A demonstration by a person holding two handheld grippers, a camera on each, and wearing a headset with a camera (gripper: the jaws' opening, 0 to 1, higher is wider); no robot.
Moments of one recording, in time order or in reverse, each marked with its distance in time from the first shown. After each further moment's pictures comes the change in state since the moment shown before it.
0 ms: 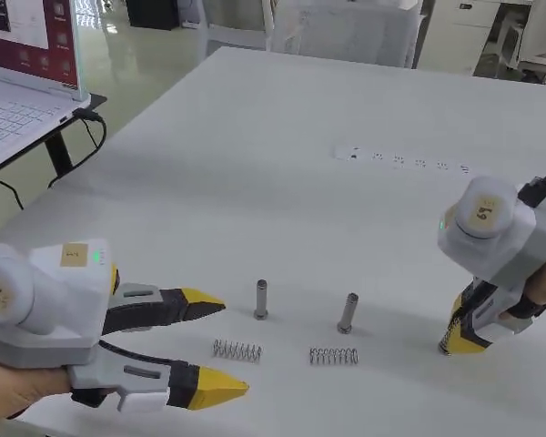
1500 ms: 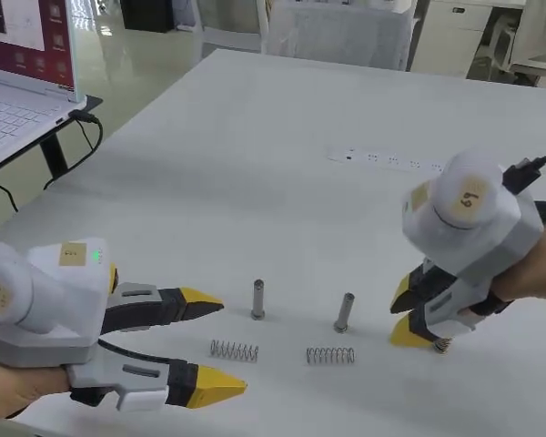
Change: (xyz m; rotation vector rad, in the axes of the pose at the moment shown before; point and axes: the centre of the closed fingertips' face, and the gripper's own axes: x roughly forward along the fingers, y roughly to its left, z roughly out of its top) left arm 0.000 -0.002 0.002 0.008 -0.003 -0.005; right arm -0.021 0.042 0.073 -0.146 -0.184 -0.011
